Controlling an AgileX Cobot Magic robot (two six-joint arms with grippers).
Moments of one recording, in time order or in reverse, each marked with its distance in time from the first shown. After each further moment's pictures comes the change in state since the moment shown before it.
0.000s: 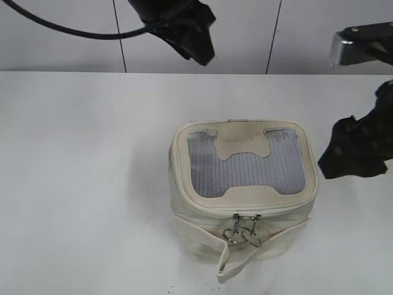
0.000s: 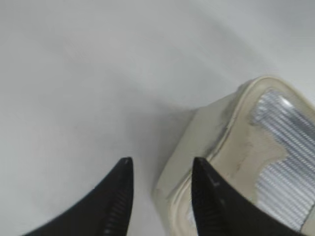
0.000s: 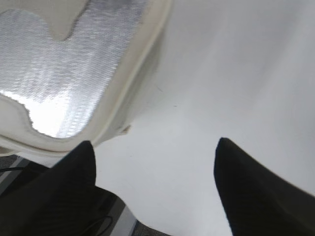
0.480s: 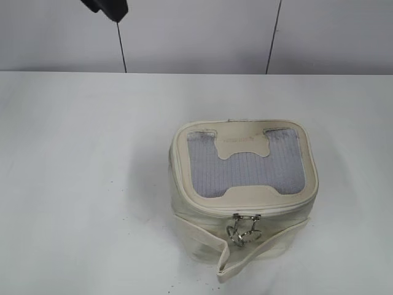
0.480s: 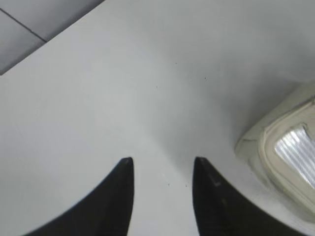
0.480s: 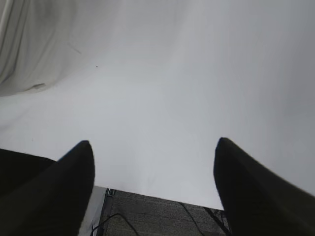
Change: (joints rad) left arm 0.006 -0.248 0.090 0.437 0.093 -0.296; right arm -0.179 -0.129 0.000 -0.151 0.193 0.000
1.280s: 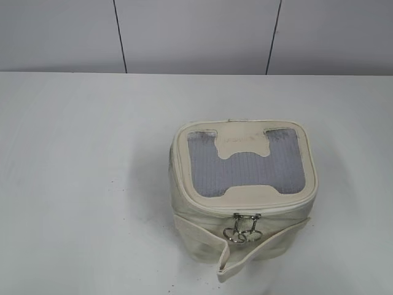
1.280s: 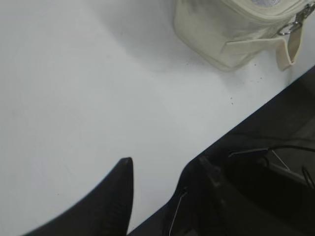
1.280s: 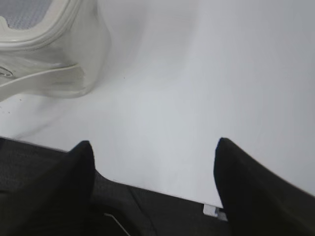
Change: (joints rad) left arm 0.000 -1.056 1.064 -0.156 -0.152 -0.026; right arm 0.000 -0.842 0.325 0.066 0.038 -0.003
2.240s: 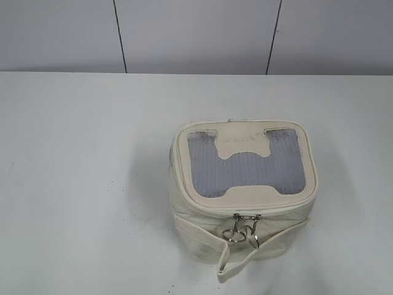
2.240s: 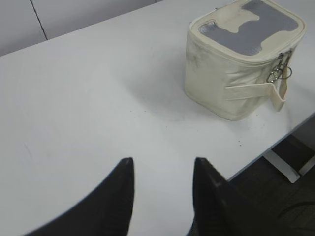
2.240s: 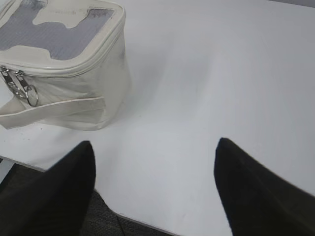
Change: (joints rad) left arm 0.000 -0.602 0.197 0.042 -0.013 0.000; right arm 0.000 -0.297 0.088 0.053 -0.063 -0.087
